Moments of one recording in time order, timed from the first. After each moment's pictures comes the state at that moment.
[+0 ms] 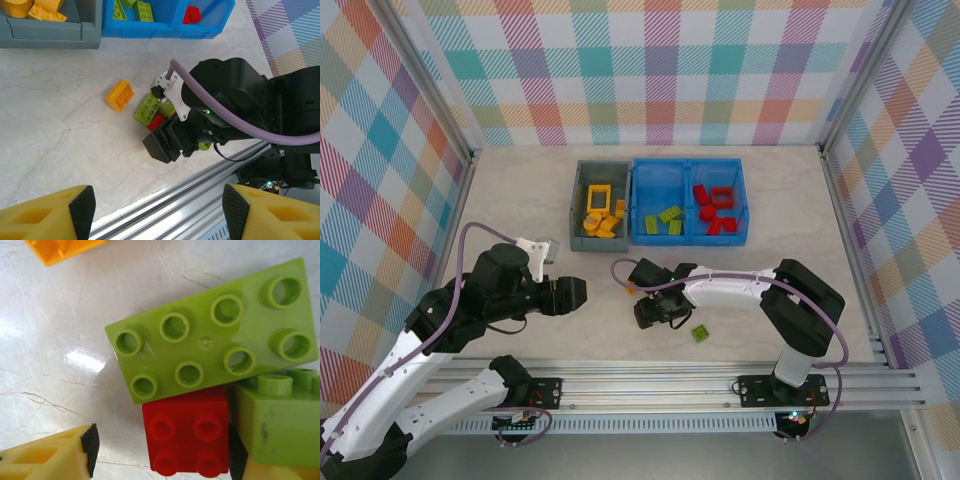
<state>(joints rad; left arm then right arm) -0.73 0.73 1.07 -1.05 0.11 -0.61 1.02 1.72 1.00 -0.59 0.01 0.62</state>
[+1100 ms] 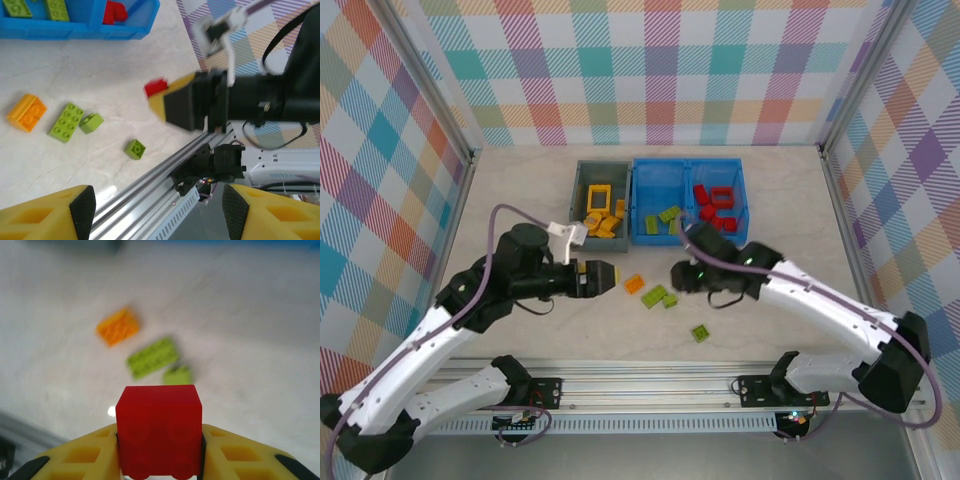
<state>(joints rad) -0.74 0.89 1.07 -0.74 0.35 -0.71 0.77 1.22 1.09 -0.88 0.03 0.64</state>
